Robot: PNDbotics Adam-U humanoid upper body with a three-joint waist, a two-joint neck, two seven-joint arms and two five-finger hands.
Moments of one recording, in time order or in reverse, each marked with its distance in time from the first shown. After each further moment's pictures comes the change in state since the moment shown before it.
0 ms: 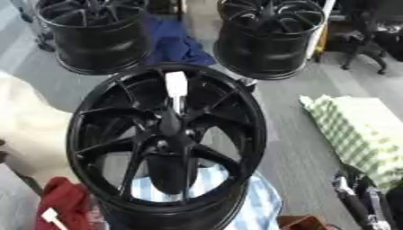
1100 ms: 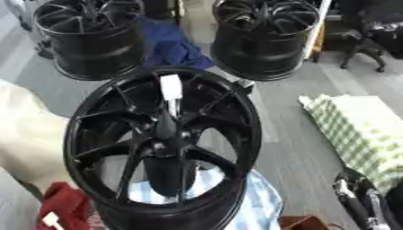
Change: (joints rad) left arm -0.300 0.615 -0.279 0.639 -0.192 -0.397 -0.194; right arm 0.010 -0.004 0.001 0.006 0.000 -0.001 -0.001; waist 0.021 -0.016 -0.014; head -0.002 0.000
